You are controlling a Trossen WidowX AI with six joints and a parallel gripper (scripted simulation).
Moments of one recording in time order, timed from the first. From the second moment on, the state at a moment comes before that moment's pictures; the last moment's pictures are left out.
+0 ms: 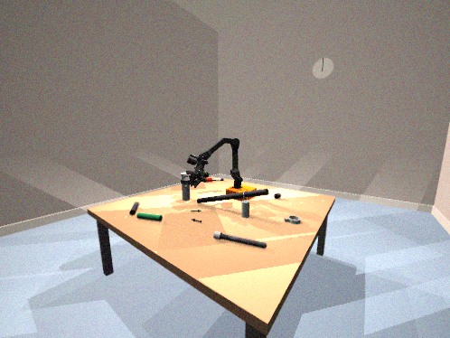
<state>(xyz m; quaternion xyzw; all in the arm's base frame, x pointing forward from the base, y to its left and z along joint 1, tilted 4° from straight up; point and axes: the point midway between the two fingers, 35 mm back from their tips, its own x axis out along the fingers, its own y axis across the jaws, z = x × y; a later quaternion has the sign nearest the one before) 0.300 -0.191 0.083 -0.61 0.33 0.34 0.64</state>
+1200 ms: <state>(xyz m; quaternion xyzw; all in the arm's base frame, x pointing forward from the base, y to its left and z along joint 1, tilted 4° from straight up) 0.303 -0.191 0.083 -0.61 0.34 0.33 0.64</state>
